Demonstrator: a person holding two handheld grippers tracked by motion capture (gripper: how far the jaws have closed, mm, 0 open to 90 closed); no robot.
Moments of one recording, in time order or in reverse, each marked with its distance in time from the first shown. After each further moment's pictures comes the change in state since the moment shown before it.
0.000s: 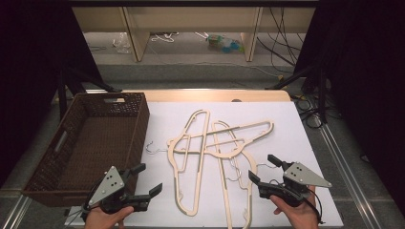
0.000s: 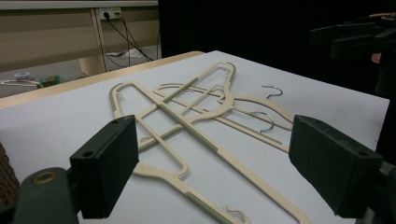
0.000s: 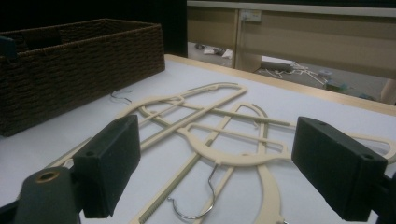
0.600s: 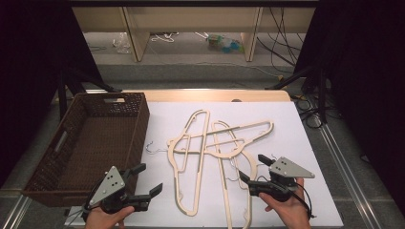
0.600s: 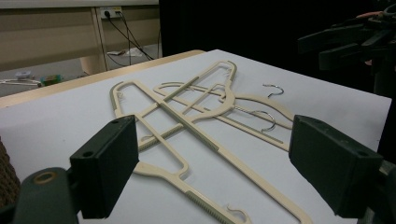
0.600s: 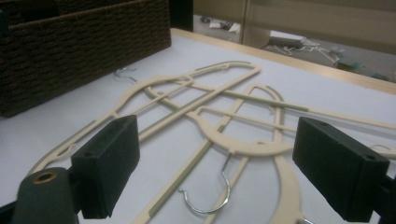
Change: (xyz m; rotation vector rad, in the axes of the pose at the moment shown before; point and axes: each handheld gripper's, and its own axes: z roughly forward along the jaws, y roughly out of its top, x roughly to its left) left arm 0.000 -0.001 0.001 -0.001 0.000 0.000; right arm 0.012 0.008 0.024 0.130 0.023 -0.002
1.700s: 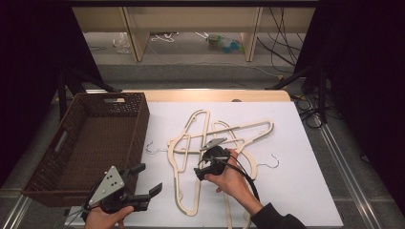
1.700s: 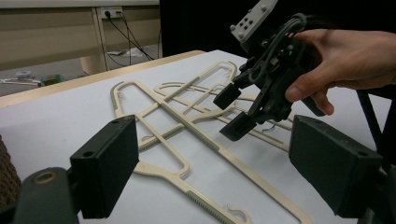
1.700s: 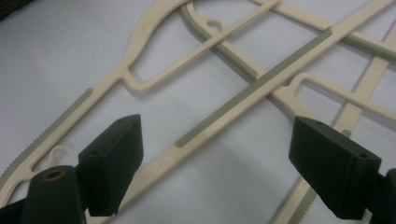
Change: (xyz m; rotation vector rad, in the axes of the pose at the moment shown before) left arm 0.002 -0.001 0.000 -0.005 -0.002 -0.002; right arm 0.055 0.032 0.156 0.516 0.080 -0.070
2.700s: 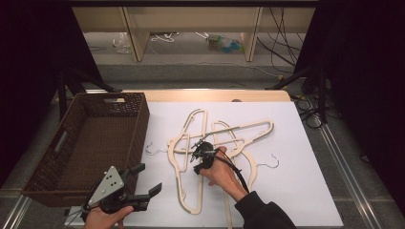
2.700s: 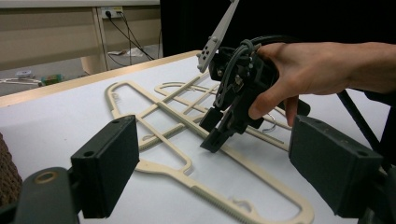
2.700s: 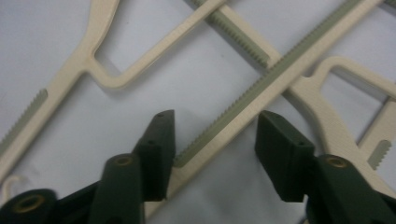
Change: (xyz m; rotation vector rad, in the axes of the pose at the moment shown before) left arm 0.000 0.000 0.000 0.000 0.000 0.001; right arm -0.005 0.018 0.039 0.217 -0.010 -0.003
